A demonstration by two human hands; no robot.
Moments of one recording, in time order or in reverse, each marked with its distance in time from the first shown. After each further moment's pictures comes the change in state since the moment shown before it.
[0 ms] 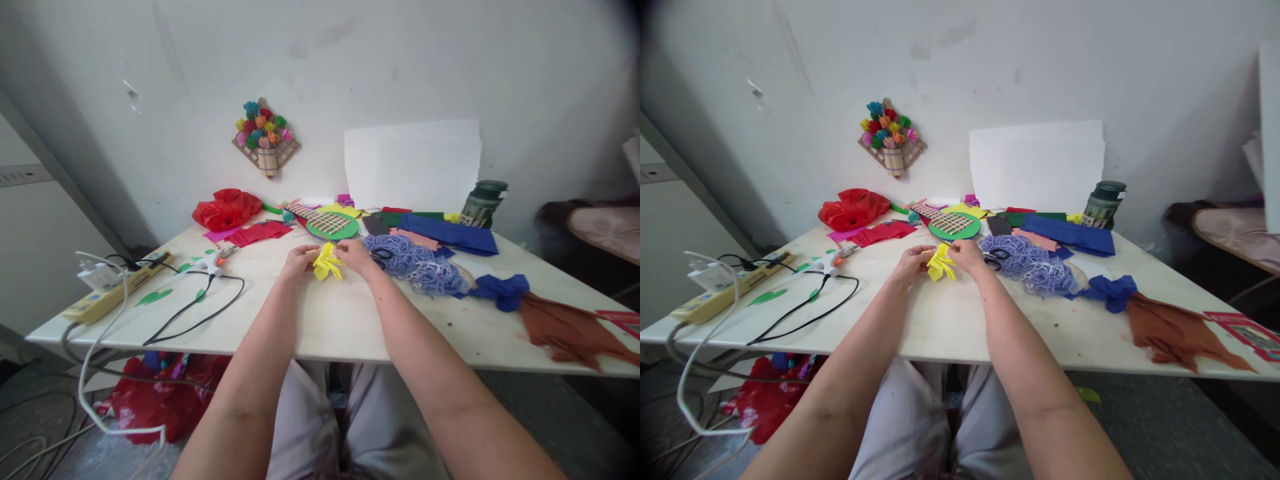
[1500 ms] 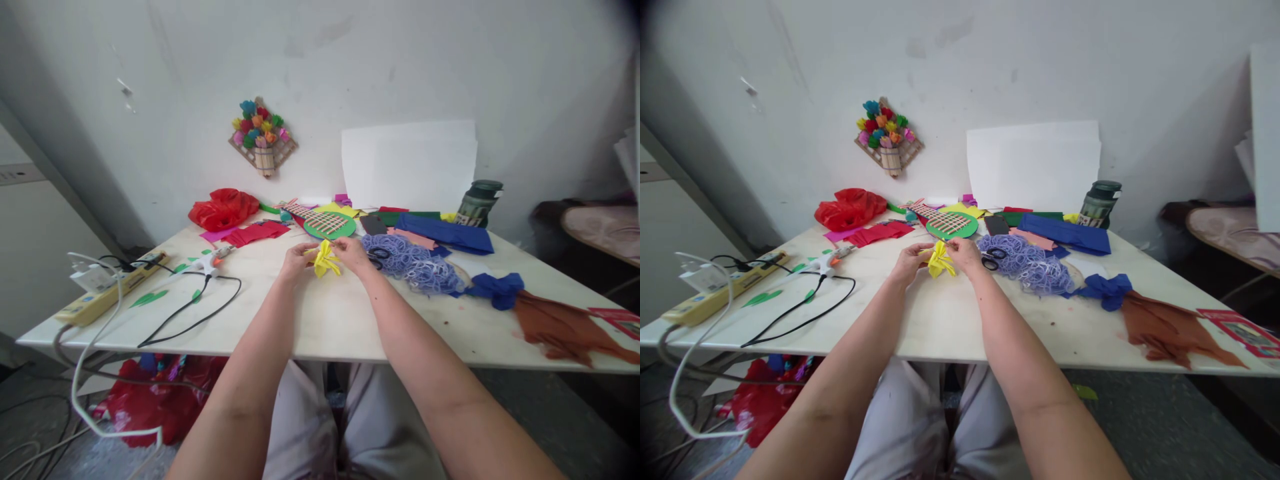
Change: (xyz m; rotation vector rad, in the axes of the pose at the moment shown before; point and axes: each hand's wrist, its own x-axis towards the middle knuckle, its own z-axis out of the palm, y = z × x) left_hand 0.004 -0.005 0.000 0.025 0.004 0.134; right_hand 0.006 0.012 0.012 0.108 0.081 0.037
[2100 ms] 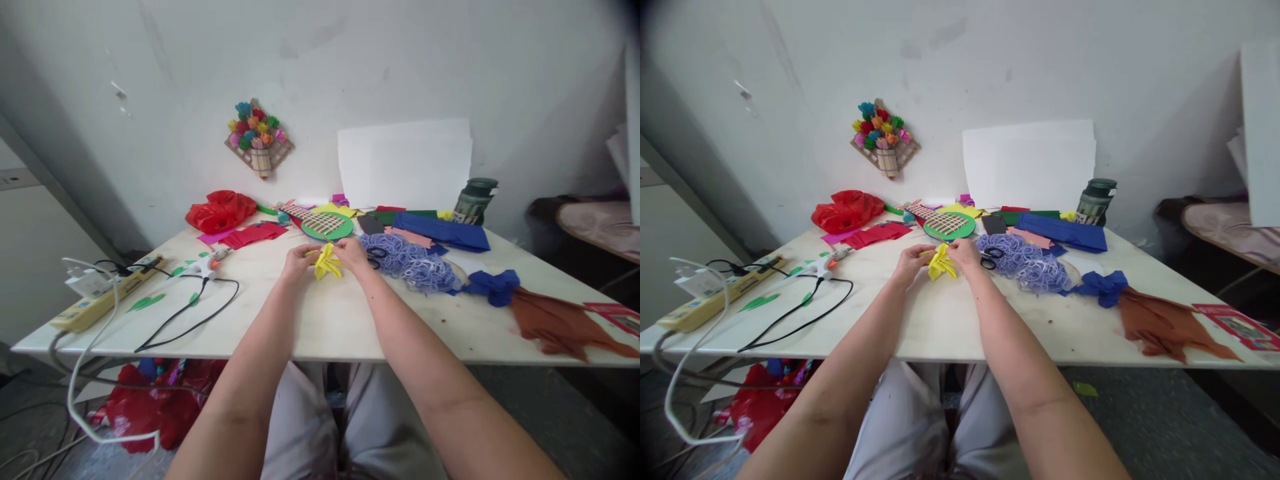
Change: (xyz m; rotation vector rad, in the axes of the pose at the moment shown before) left_hand -0.002 0.001 0.010 0.068 -0.037 0.070; right_hand 0.000 -0.010 -0.007 -0.154 0.015 0.216
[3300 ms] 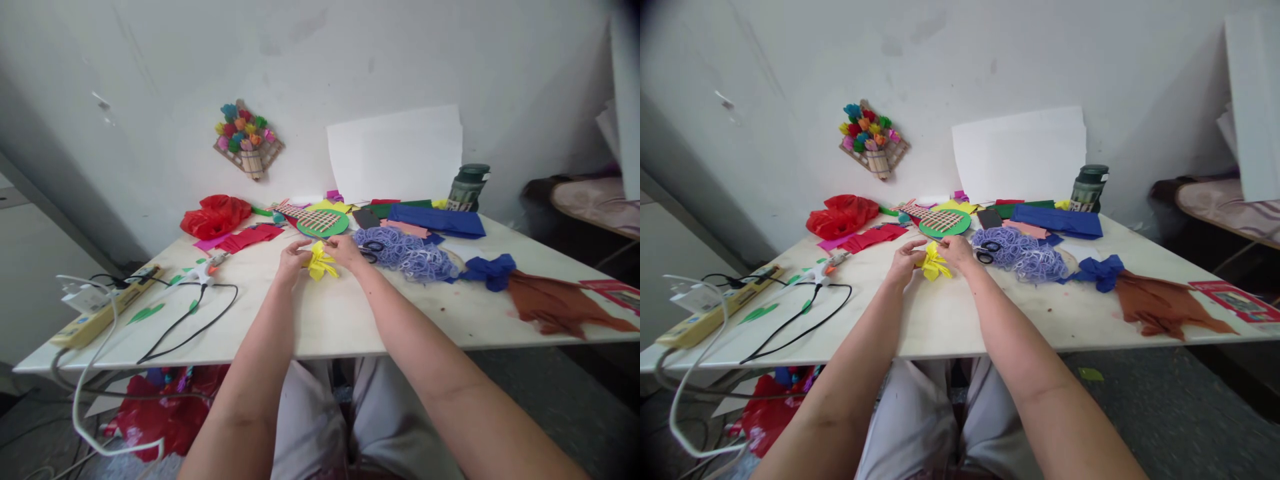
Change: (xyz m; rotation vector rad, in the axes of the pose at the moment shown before) left_hand -0.003 0.008 -0.004 -0.013 0.029 -0.050; right_hand -0.005 -0.003 0.004 0.123 -0.010 -0.204
